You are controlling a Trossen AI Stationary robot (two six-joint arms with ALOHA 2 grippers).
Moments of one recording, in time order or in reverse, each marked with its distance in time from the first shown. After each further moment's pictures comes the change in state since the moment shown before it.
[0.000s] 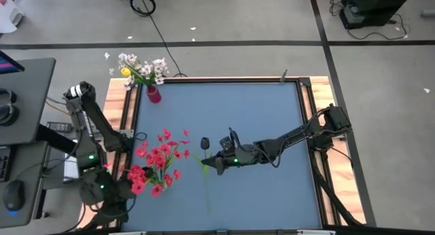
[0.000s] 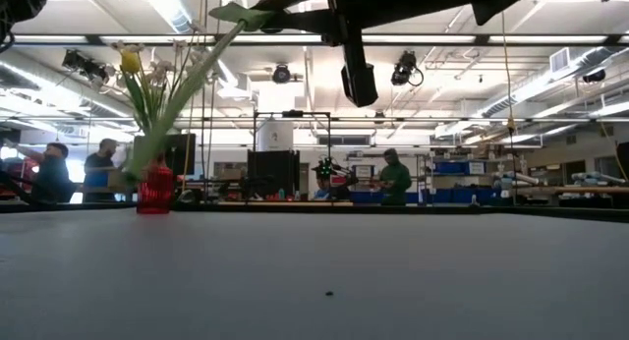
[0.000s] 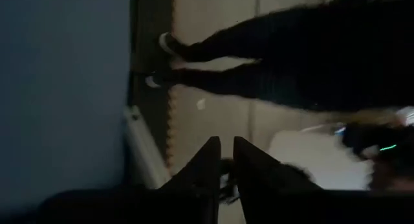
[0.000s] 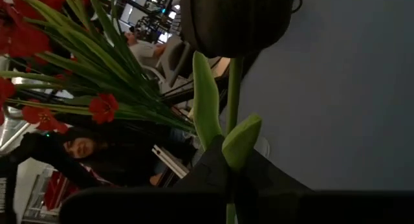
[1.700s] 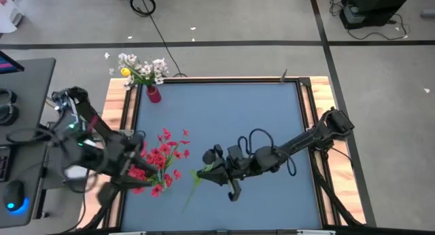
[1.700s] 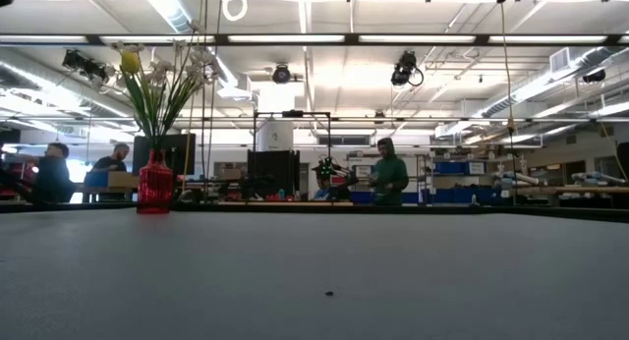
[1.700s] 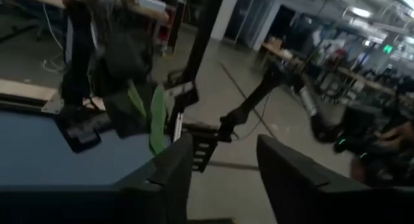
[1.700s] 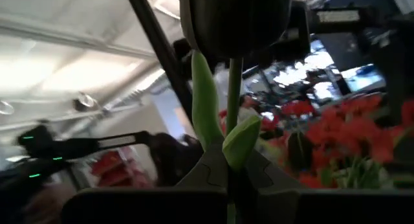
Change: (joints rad) left arm 0.249 0.081 0.645 -0.055 -0.608 0.957; right arm 0.131 -0.002 0.247 0.370 -0.041 -0.705
